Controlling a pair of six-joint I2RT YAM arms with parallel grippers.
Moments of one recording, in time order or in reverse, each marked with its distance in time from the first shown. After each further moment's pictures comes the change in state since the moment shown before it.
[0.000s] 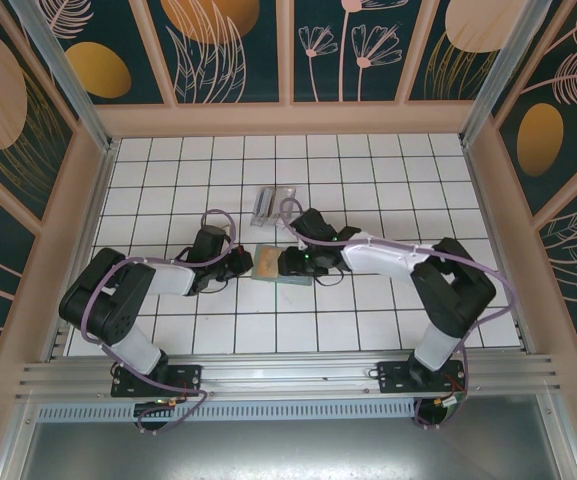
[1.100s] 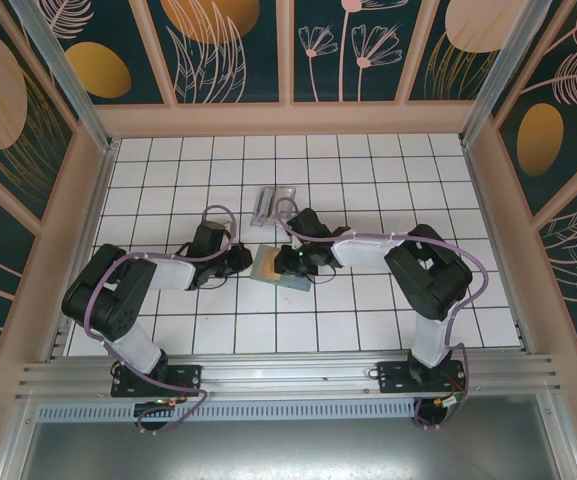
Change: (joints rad) left arm 0.023 0.032 0.037 -0.023 0.027 0.041; right arm -0.019 0.177 0.044 0.164 -0.147 0.060
